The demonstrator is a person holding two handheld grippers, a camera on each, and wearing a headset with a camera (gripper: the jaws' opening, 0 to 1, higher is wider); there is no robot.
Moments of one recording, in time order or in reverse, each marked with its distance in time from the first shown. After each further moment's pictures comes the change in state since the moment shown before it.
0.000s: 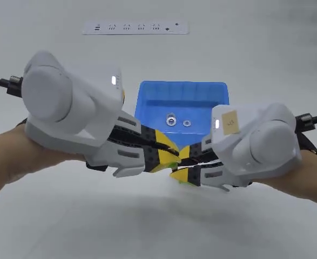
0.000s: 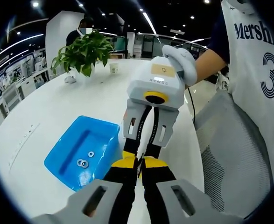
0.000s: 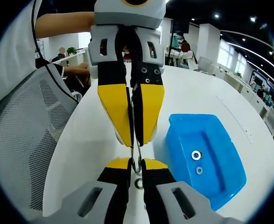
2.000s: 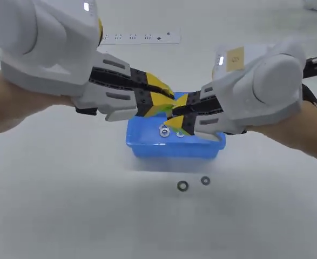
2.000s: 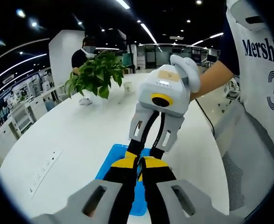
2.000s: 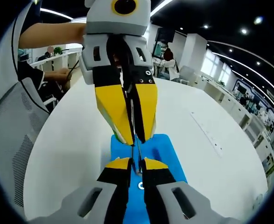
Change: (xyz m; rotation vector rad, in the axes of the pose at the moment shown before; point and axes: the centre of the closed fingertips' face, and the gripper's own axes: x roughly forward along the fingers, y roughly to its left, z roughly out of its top) left arm -0.017 0.081 0.049 0.098 -0.113 0.097; right arm -0.024 -0.095 0.032 -0.034 -0.043 -0.187
